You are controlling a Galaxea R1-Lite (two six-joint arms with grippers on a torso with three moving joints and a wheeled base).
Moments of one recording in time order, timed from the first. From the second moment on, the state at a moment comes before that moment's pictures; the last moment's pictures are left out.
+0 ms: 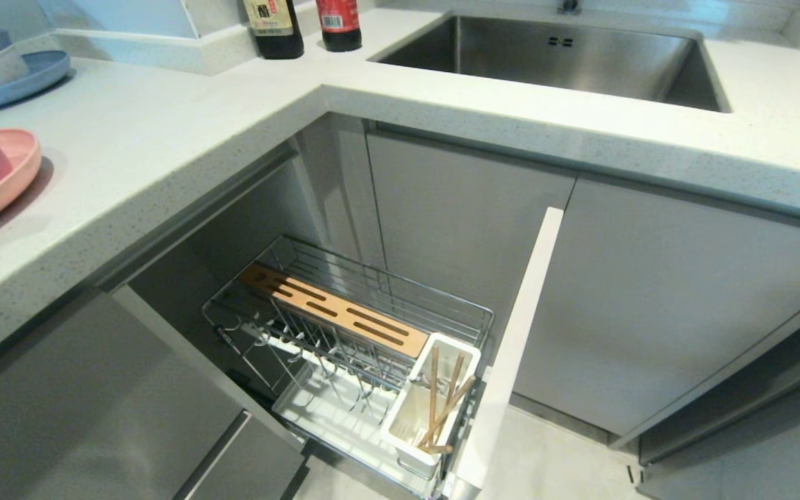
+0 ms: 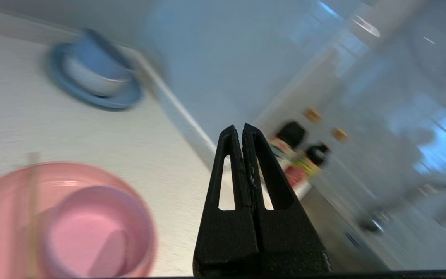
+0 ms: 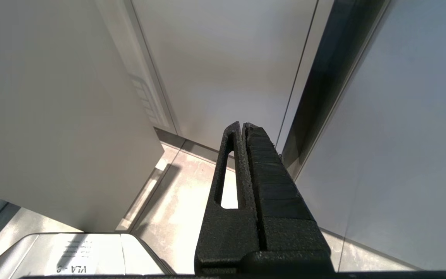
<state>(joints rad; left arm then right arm) 0.22 1.01 -1.65 0.25 0.13 -0.63 0.01 0.00 0.00 0.00 0.00 0.02</state>
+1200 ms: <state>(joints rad) -0.81 1.52 -1.58 0.55 0.45 -0.78 0.01 0.00 0.00 0.00 0.00 0.02</state>
